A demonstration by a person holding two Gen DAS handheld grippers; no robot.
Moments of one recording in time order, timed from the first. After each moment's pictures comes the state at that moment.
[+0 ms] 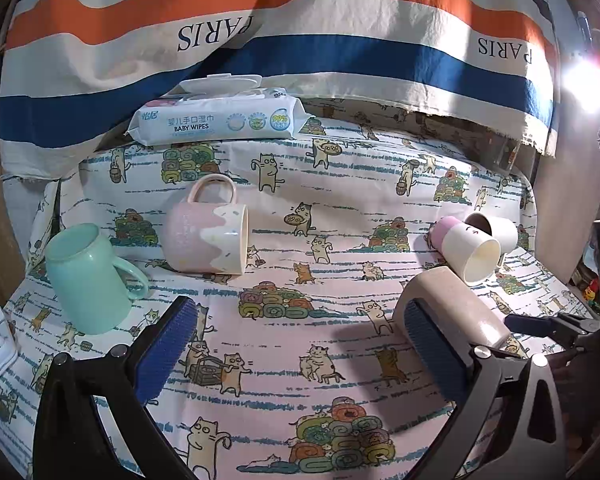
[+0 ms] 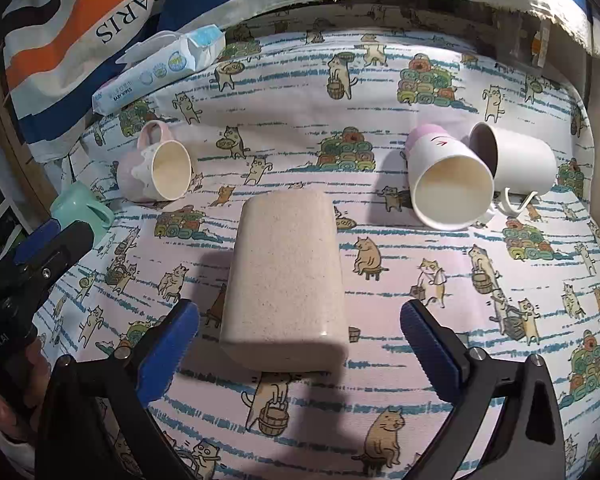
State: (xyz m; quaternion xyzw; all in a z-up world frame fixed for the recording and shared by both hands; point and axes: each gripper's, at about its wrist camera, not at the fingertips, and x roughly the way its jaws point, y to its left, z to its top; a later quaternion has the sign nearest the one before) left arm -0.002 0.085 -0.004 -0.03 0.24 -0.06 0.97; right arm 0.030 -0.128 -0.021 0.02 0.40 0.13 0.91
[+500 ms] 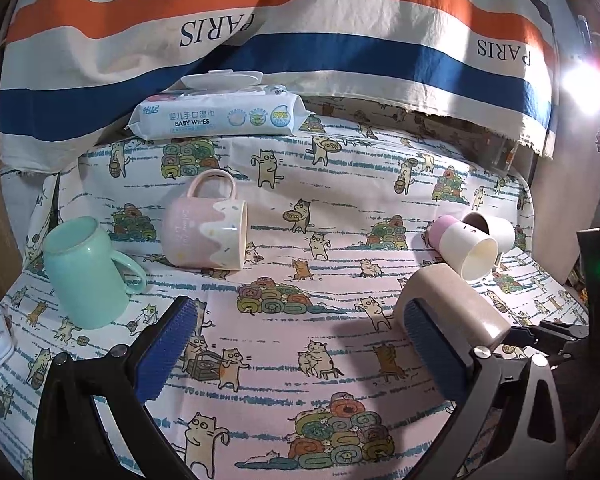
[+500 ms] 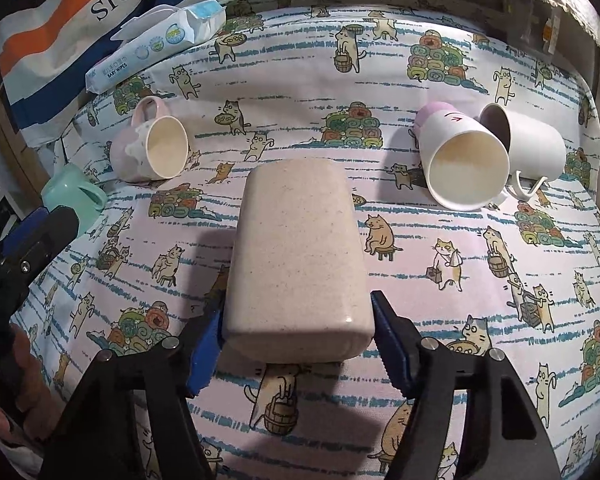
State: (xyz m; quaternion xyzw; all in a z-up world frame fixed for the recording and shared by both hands) left arm -0.005 0.088 -0.006 -0.04 0.24 -0.06 0.97; right arm 0.035 -0.118 -0.034 0.01 0.43 0.13 0.89
